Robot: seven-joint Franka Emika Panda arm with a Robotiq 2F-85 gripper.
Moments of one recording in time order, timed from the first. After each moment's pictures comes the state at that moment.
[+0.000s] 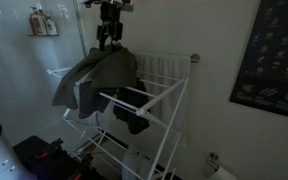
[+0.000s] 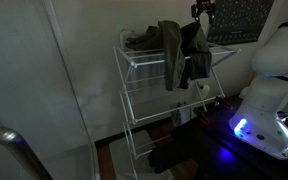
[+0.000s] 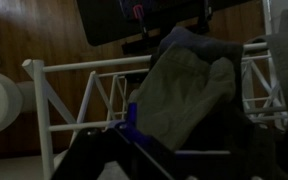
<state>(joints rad) -0.11 -0.20 -0.11 -1.92 -0.08 1.44 0.07</state>
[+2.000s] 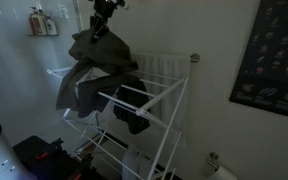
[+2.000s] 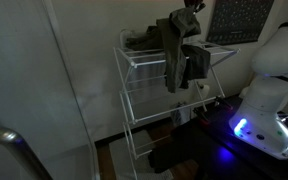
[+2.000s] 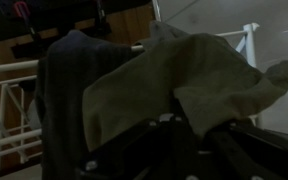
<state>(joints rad) -0.12 -0.21 -0.15 -1.88 0.38 1.42 0.07</state>
